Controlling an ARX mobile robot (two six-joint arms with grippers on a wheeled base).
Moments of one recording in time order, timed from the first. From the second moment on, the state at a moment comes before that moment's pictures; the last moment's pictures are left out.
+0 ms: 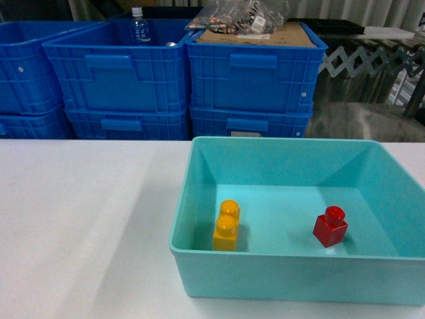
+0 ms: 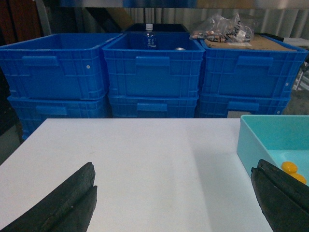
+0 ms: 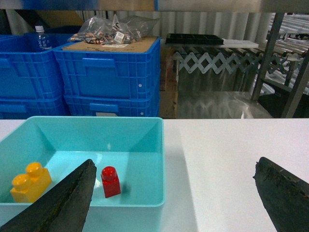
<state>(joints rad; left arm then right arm) 0.00 0.01 0.02 0.00 0.00 0.00 0.00 0.00 0.01 0.00 0.00 0.00</state>
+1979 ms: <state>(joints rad) 0.00 0.01 0.02 0.00 0.00 0.00 0.39 1.22 0.48 0.29 0.04 0.01</state>
